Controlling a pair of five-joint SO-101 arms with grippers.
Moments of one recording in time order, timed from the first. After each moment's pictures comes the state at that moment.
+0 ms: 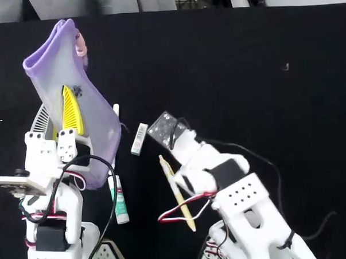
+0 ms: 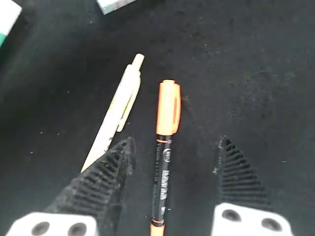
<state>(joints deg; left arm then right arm) -2.5 -104.0 77.8 15.7 10.2 -25.9 -53.1 63.8 66.0 22.5</state>
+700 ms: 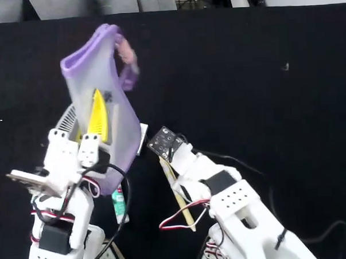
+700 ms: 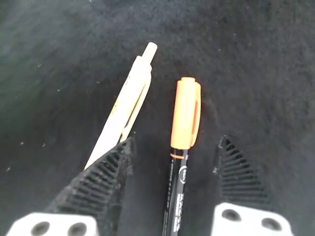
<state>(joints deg) 9.5 -104.0 77.7 17.5 7.2 -27.0 -50.8 79.2 47.2 22.5</state>
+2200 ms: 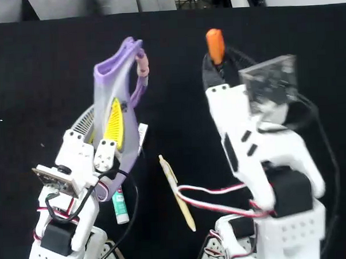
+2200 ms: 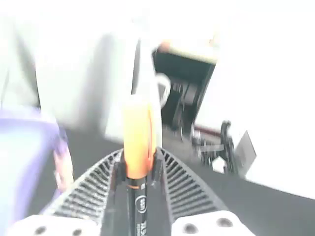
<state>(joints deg) 15.6 -104.0 77.7 22.5 -0.6 -9.4 -58.5 24.5 49.4 10.2</state>
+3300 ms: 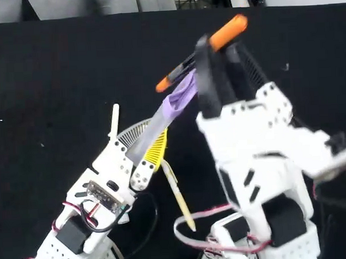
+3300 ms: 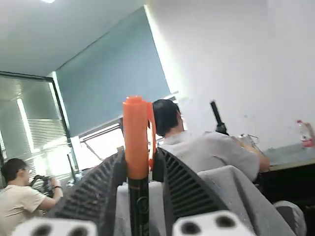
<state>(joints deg) 32.0 -104.0 85.8 17.3 -13.9 -21.8 -73.3 39.7 14.7 -19.0</state>
